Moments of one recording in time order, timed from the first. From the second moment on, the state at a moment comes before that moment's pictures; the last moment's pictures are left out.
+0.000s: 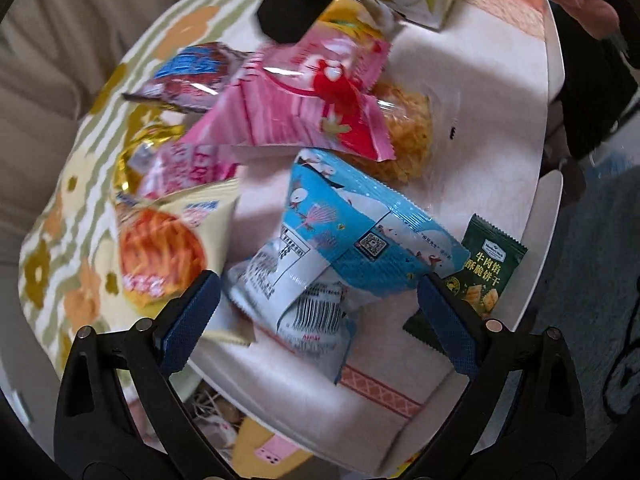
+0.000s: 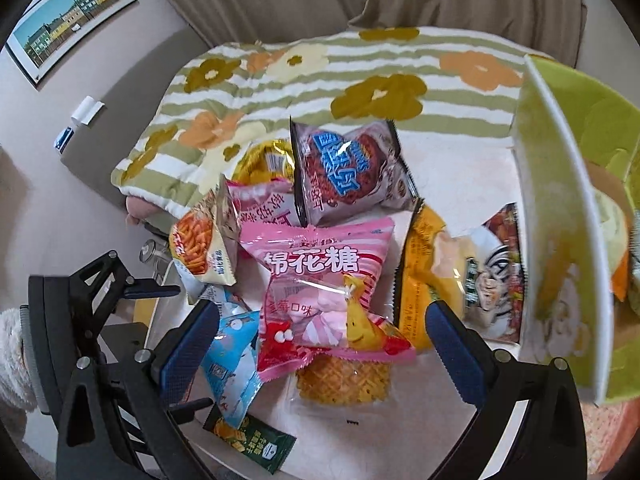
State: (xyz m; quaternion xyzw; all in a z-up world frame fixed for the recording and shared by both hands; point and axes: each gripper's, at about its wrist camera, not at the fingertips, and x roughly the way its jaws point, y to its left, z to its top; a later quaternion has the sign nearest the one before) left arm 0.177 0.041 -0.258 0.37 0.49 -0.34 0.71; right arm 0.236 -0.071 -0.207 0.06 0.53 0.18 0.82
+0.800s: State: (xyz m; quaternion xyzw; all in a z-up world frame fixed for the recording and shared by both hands) left arm 0.215 0.037 -0.279 0.29 0.55 -0.33 0.71; right arm 0.262 -0.056 -0.244 0.06 0.57 0.22 0.79
